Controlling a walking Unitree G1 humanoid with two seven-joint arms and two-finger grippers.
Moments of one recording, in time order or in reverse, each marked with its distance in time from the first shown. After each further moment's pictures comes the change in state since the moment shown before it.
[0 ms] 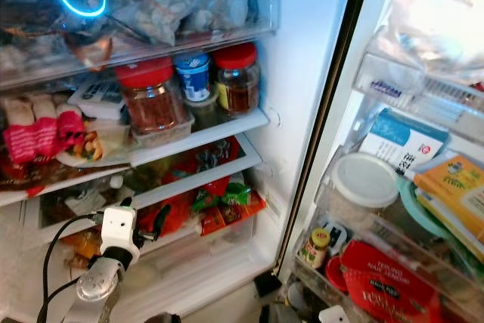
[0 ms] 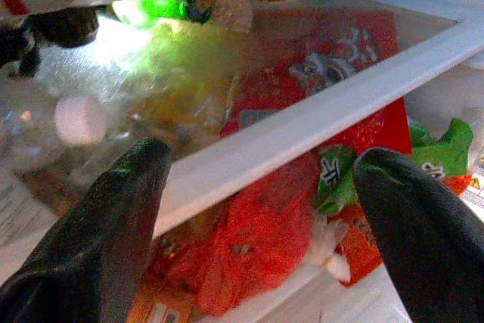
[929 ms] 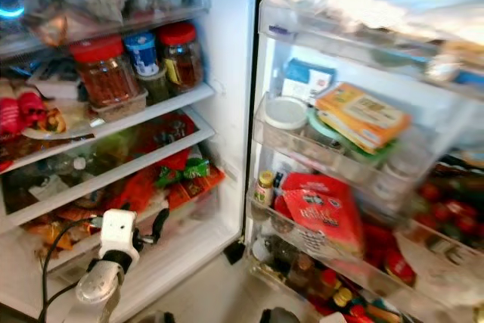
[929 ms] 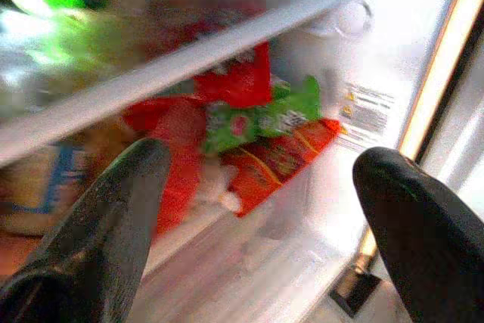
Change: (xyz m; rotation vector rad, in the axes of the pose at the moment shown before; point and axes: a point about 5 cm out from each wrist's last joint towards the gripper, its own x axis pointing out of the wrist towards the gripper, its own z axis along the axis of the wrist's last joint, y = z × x) left arm -0.001 0.006 -0.001 0.000 0.023 0.028; right arm -0.001 0.002 -0.009 -0.020 0.033 0.000
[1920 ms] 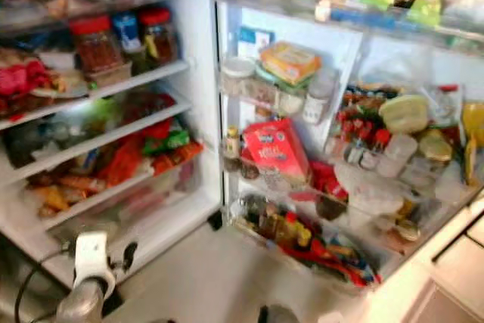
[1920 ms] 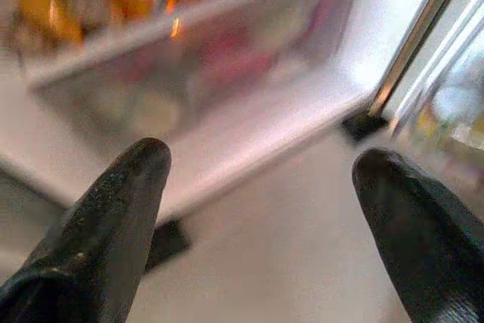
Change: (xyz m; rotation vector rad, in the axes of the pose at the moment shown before) left arm -0.030 0.031 -0.065 -0.114 0.413 0.211; right arm 0.000 0.000 0.000 0.011 0.005 0.005
